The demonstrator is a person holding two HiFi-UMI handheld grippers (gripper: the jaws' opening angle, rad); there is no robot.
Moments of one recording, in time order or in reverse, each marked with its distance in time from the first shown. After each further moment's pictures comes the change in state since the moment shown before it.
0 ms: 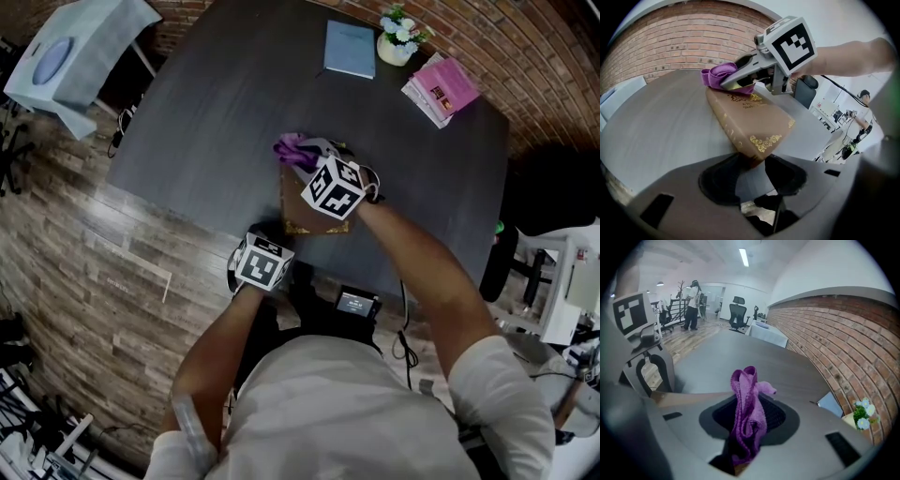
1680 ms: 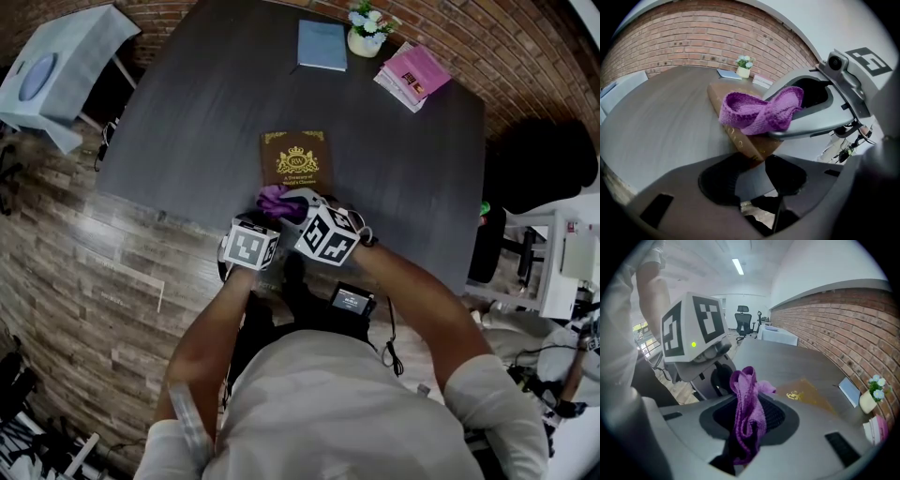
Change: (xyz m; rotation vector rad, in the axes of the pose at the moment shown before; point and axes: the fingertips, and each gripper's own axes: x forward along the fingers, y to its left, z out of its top) left arm 0.001 0.002 0.003 -0.040 0.007 -0.002; right arm -0.060 0.128 -0.006 0.117 -0.069 0.149
